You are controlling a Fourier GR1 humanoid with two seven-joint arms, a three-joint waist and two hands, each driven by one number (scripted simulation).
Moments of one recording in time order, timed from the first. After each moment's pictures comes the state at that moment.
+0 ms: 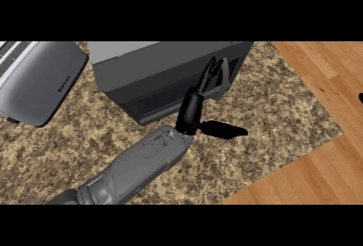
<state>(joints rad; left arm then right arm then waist) -0.90 0.01 -0.84 -0.80 0.71 0.70 -0.64 -0.02 -0.48 -0.23 -1.68 -0.66 0.64 -0.33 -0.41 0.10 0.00</state>
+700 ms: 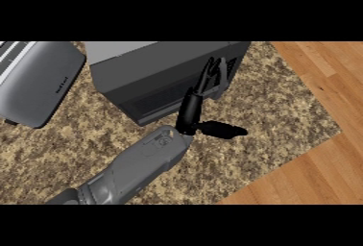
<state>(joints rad) -0.91 0.01 -0.86 -0.78 0.77 0.70 -0.70 -0.05 -0.52 -0.23 -1.67 -0.72 0.65 -0.30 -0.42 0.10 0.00</state>
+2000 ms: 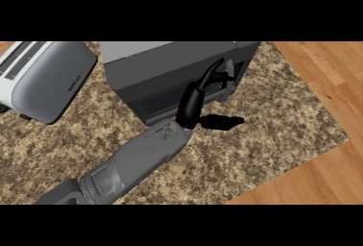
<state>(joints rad) -0.99 0.01 -0.94 -0.67 0.78 0.72 -0.67 -0.07 -0.57 -0.24 -1.68 -0.80 0.66 -0.24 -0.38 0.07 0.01</state>
